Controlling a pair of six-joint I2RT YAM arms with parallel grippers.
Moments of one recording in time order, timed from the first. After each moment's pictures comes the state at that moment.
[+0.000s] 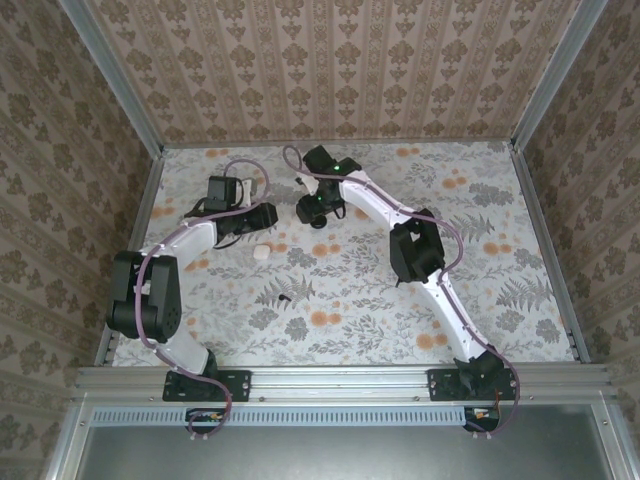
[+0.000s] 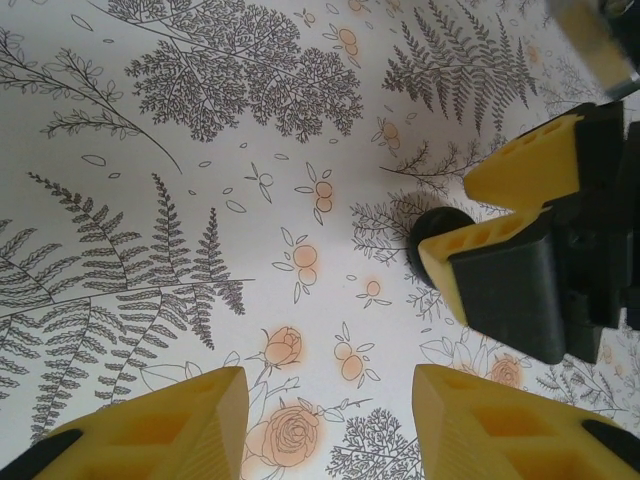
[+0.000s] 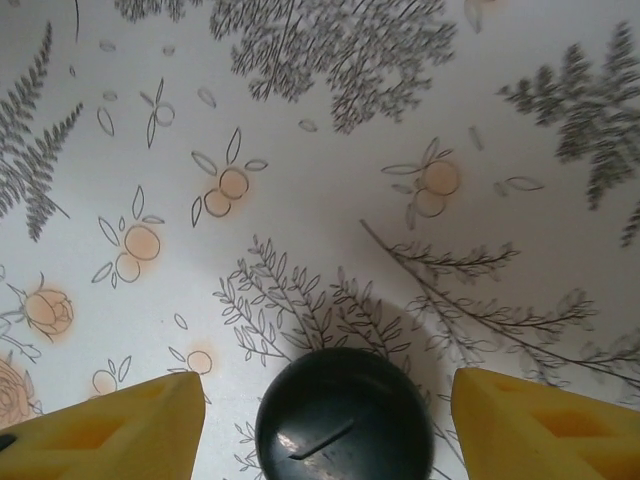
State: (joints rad) left arm -0.23 1.62 1.00 -0.21 0.39 -0.35; right arm 0.57 2.60 2.44 -1.01 -0.13 0.02
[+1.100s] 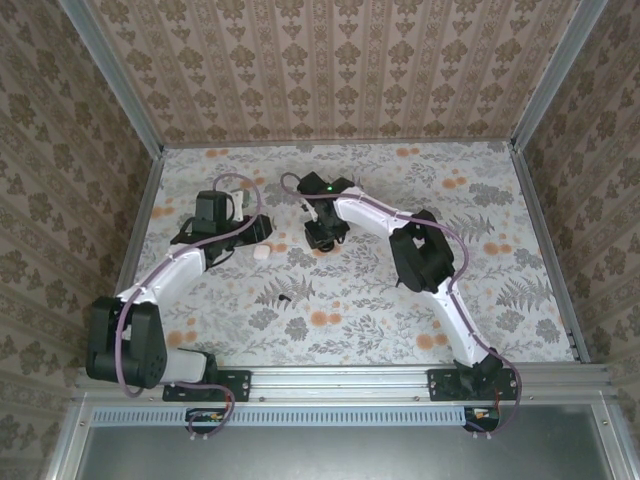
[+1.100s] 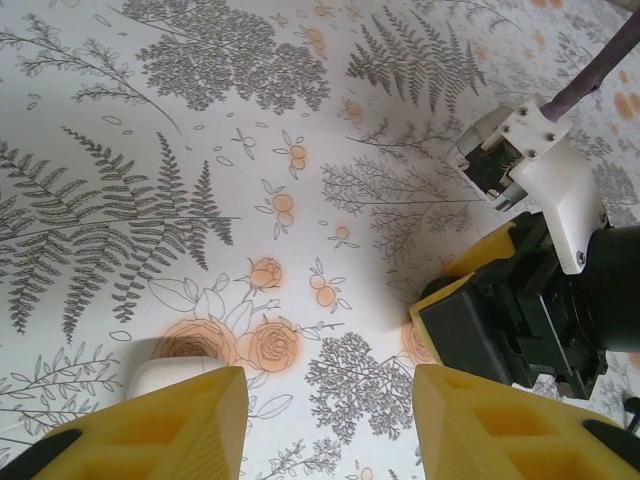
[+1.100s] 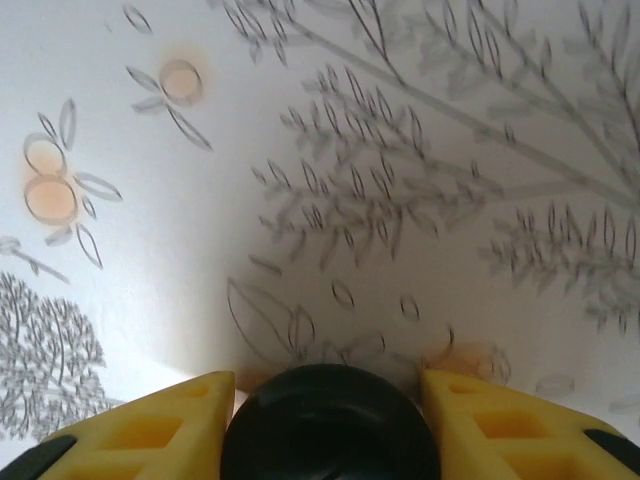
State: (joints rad) left arm -0.24 1.34 0.81 -0.21 0.36 -0.35; right arm 0.64 2.38 2.01 -0.99 -0.03 0.24
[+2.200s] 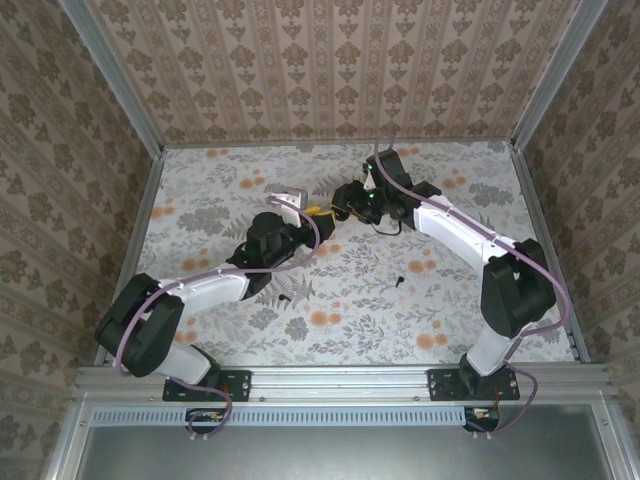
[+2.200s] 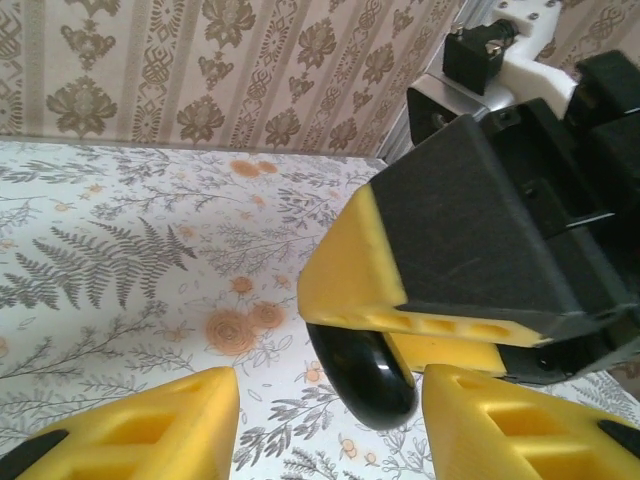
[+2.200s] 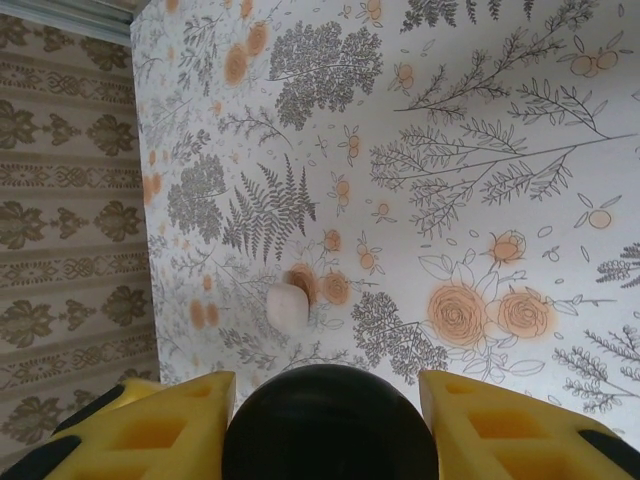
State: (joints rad) left arm -0.70 1.46 0.66 0.67 0.14 -0.44; right arm 0.47 1.70 1.36 -0.42 -0.33 0.89
